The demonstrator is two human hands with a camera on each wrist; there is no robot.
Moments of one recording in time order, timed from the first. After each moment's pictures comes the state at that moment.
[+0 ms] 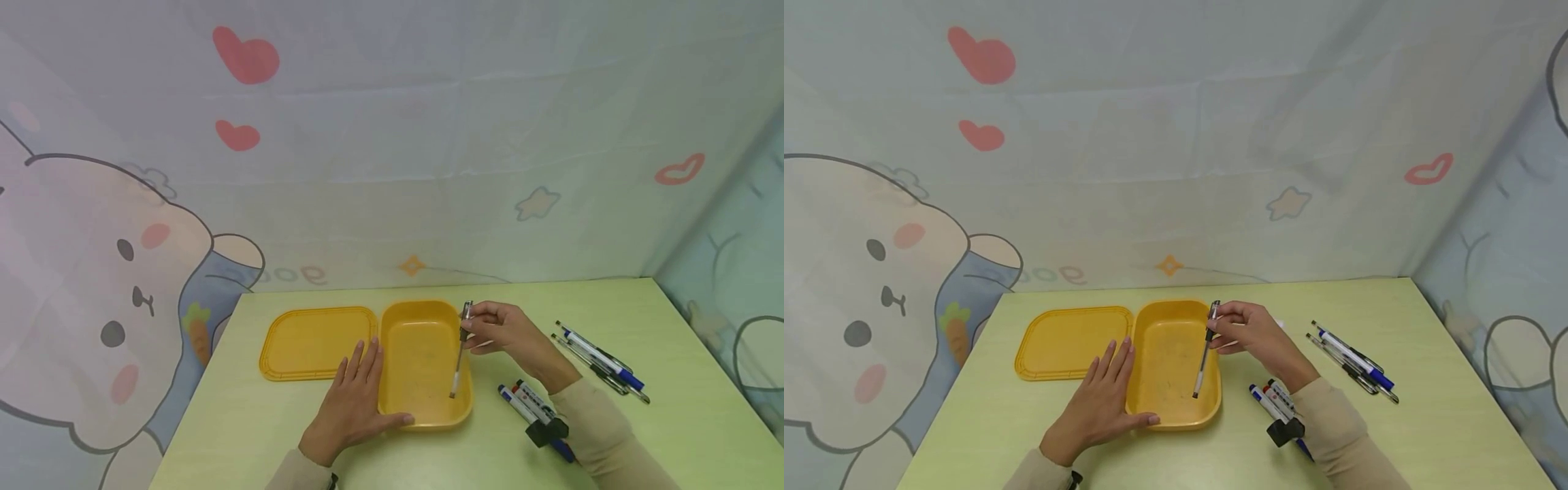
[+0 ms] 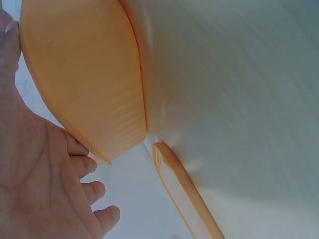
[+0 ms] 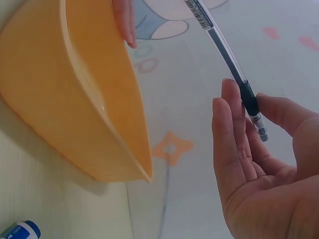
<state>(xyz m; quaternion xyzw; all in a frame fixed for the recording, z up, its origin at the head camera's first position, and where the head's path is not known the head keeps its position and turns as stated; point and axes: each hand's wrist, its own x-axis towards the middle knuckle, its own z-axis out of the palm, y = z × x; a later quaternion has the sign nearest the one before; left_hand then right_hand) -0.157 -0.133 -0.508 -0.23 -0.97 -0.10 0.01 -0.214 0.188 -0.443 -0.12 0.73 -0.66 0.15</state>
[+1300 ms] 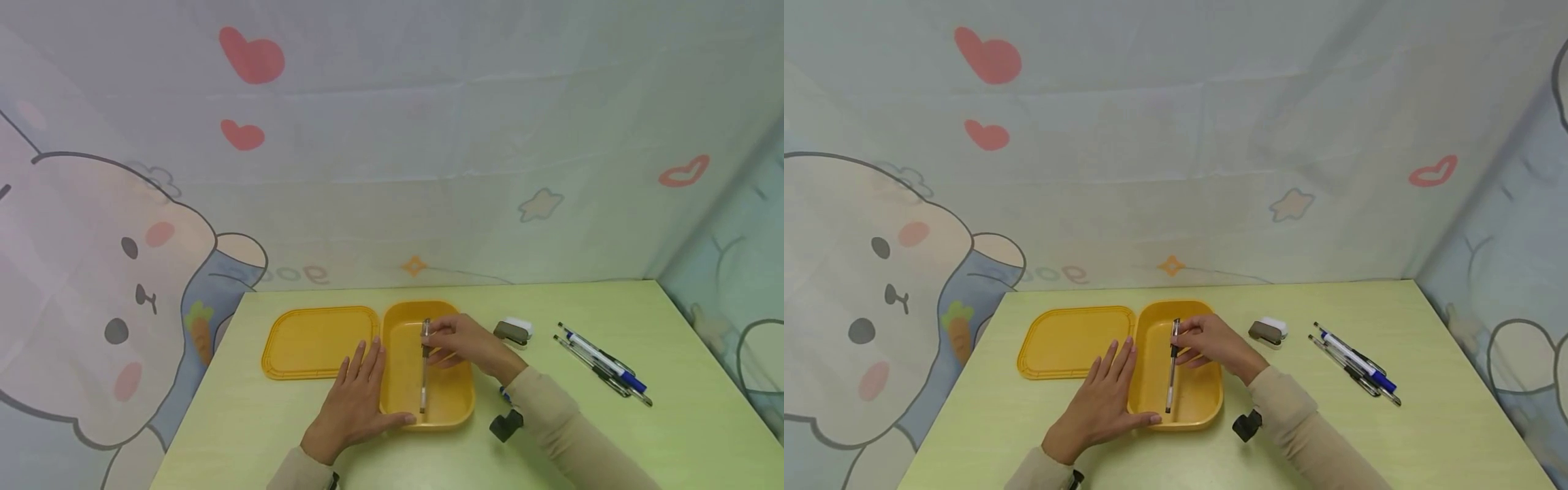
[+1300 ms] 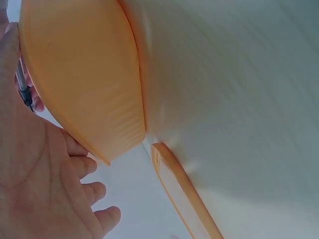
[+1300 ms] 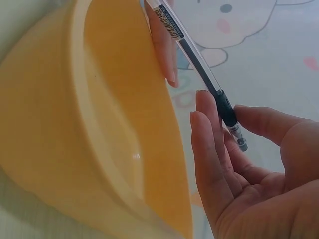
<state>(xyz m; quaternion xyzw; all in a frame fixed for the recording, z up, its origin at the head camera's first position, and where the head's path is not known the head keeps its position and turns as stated) -0.156 -0.133 -0.507 -0.23 -0.97 -0.10 0.01 -0.232 0.125 -0.467 -0.12 0.75 -0.61 0.23</state>
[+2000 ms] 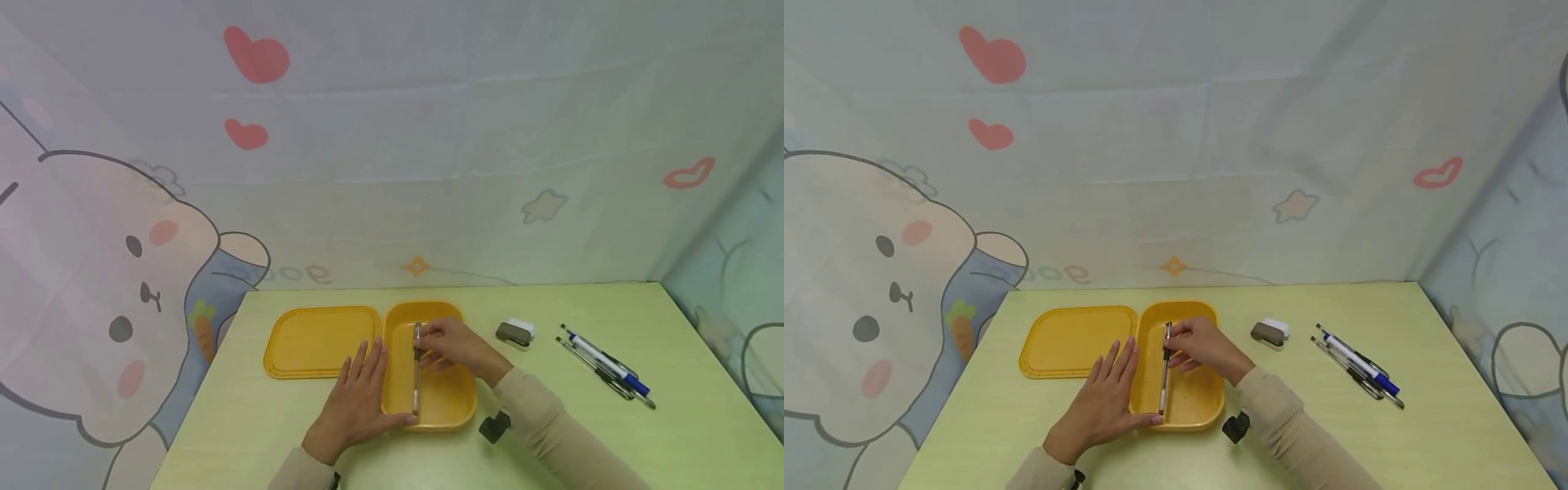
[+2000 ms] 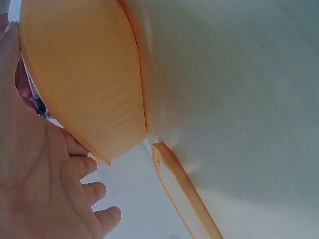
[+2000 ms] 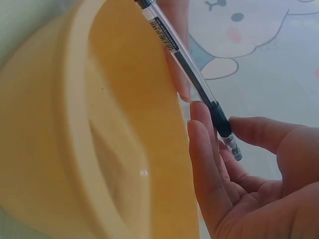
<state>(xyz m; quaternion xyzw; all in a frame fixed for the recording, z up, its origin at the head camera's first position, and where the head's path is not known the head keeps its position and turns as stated) -0.156 -0.132 -0.508 -0.23 -0.97 -0.09 0.01 -0.230 0.102 -0.466 -0.10 0.75 -0.60 0.24</state>
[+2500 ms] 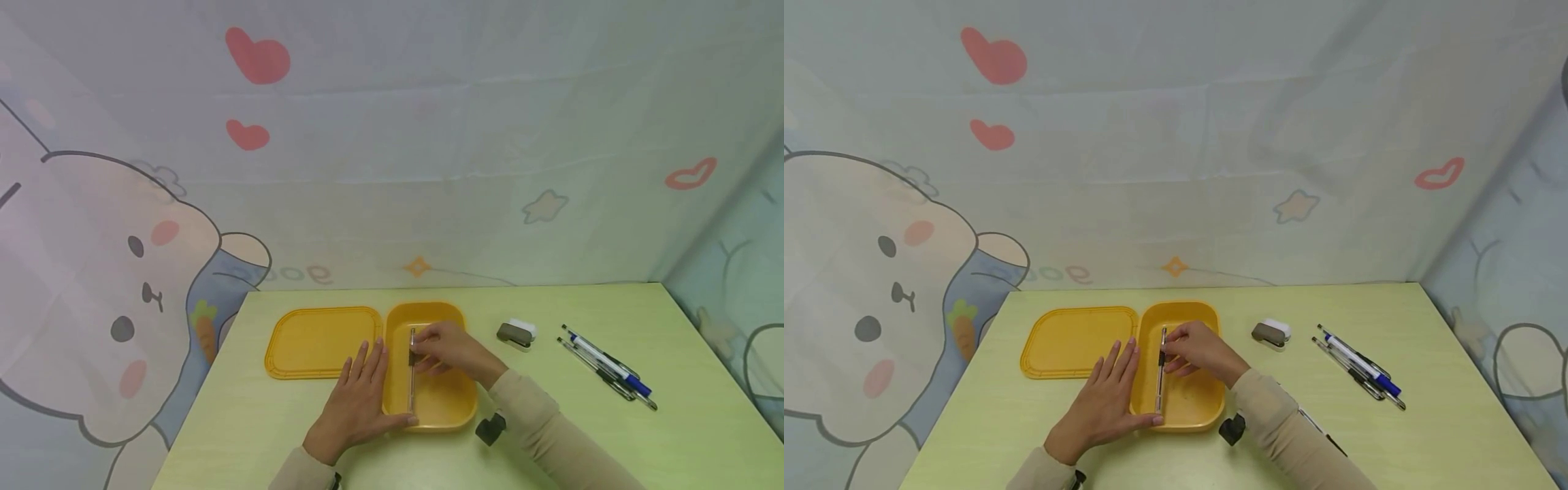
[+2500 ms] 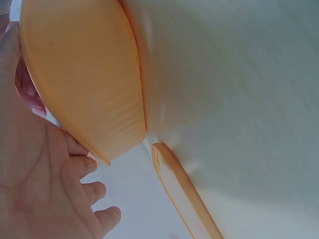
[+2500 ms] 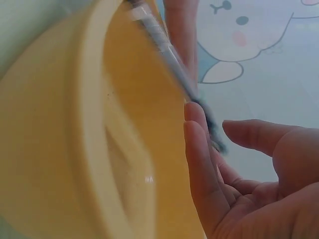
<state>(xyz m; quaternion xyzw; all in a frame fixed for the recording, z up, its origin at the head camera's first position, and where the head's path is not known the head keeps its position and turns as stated) -0.156 -0.132 -0.508 -0.23 -0.97 -0.09 0.01 -0.229 0.095 -0.470 -0.10 0.76 -0.59 0.24</state>
